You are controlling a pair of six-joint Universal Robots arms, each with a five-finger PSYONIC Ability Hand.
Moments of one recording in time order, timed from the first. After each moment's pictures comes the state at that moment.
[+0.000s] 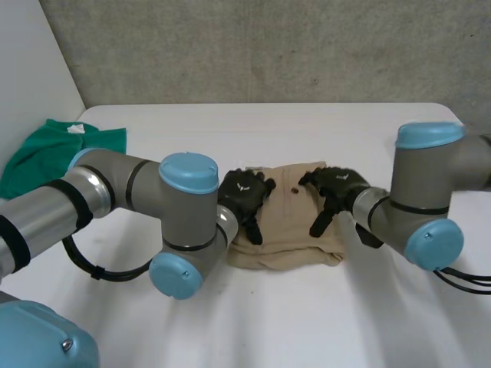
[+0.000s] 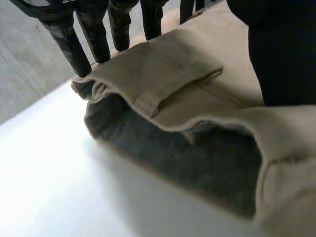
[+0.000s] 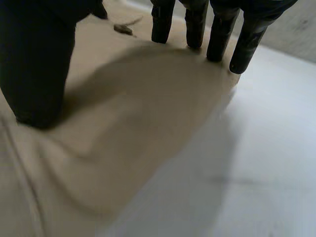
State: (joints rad) left arm 4.01 -2.51 -0.94 3.09 -1.59 3.42; right arm 1.96 -0.77 1.11 0.15 1.37 2.97; left_hand 0.19 0.20 0.21 0.21 0.05; right_hand 0.20 0.22 0.21 0.24 0.06
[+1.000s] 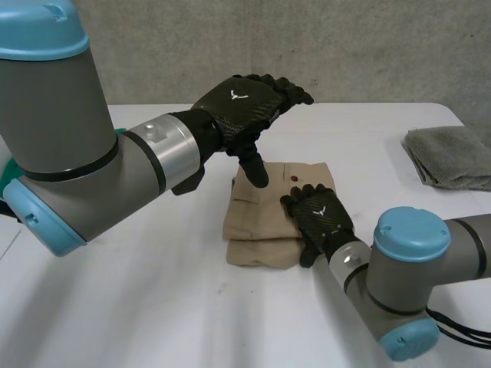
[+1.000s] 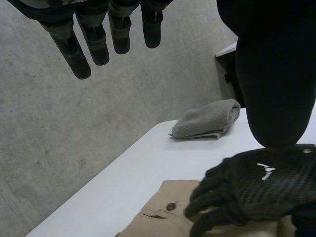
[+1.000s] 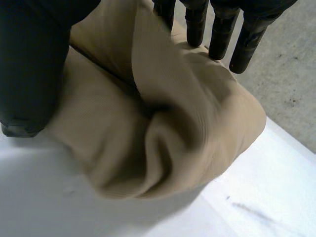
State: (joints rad) left arm 4.10 -1.99 -1.03 2.92 -1.18 3.31; right arm 2.10 -0.96 1.68 -0.47 1.48 2.78; left_hand 0.18 0.20 0.21 0.21 0.05; right_hand 0.14 0.20 0.18 0.24 0.05
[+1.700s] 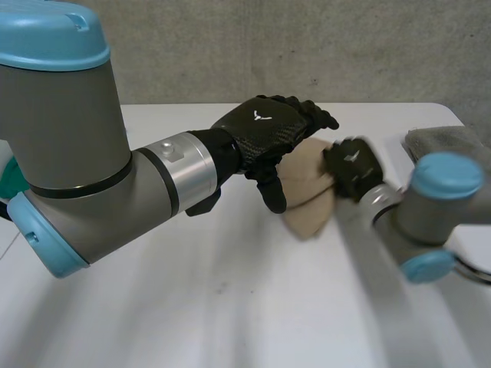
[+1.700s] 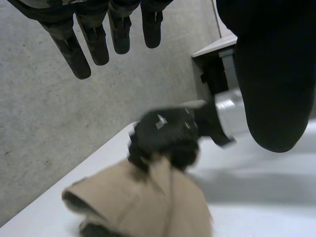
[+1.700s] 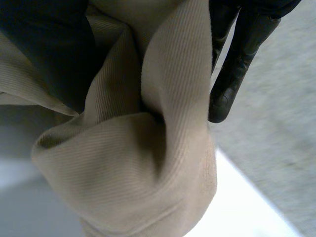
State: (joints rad) left arm 4.04 -1.99 -1.04 2.86 -1.16 3.31; right arm 1.88 -0.86 1.37 -0.46 1.34 2.67; left_hand 0.18 0.20 0.21 0.21 0.05; right_hand 0.90 1.16 1.14 1.18 0.87
